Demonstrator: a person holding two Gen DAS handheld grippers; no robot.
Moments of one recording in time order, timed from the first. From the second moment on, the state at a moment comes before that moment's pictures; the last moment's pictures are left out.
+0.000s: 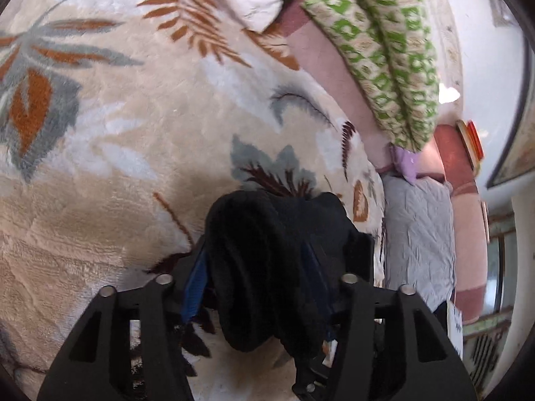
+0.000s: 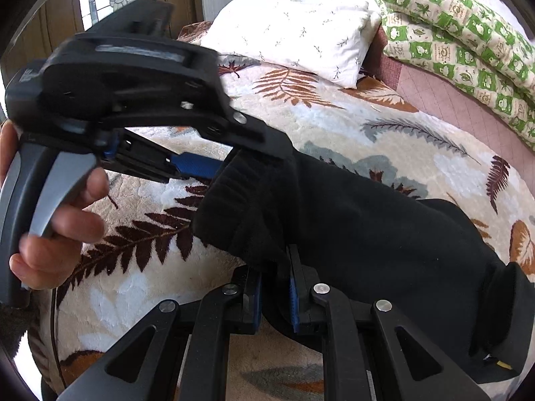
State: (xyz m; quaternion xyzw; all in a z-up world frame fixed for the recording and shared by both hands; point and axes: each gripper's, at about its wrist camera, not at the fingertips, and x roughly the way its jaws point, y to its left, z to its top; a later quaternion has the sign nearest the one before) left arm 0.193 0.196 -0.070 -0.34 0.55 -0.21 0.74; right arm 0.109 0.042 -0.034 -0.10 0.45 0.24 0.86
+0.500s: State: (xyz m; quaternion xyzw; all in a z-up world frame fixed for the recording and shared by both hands) left arm 0.191 0.120 0.004 -0.34 0.53 -0.21 0.75; right arm 0.104 -0.033 0.004 0.07 0.42 0.23 0.87
